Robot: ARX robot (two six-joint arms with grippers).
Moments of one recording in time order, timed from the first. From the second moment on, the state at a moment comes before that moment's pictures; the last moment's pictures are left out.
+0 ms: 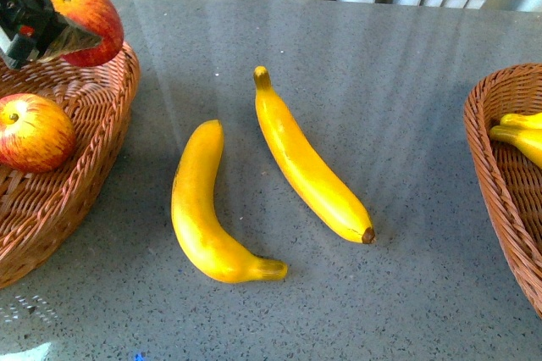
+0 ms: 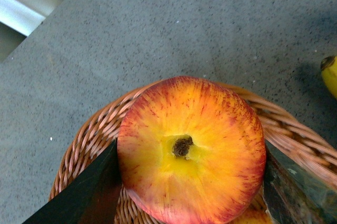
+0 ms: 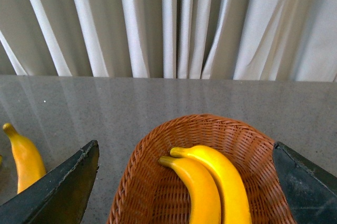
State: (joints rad) left arm 0.01 1.85 1.09 0.01 0.43 0.81; right arm 0.00 0.00 0.02 0.00 0.00 0.00
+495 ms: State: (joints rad) left arm 0.07 1.76 0.99 0.16 0.45 0.67; right arm 0.00 0.00 0.02 0.00 0.00 0.00
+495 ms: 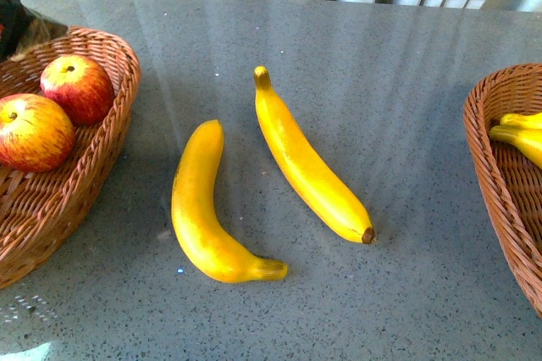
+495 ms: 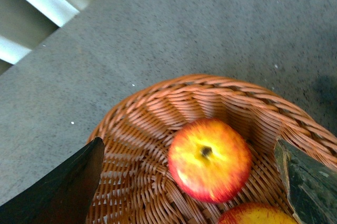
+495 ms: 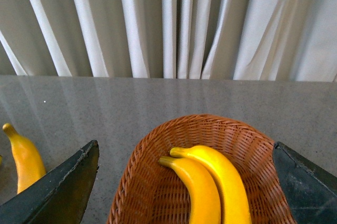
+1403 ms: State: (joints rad) left arm 0.00 0.87 0.11 0.75 0.00 0.00; right arm 0.00 0.00 0.02 0.00 0.00 0.00
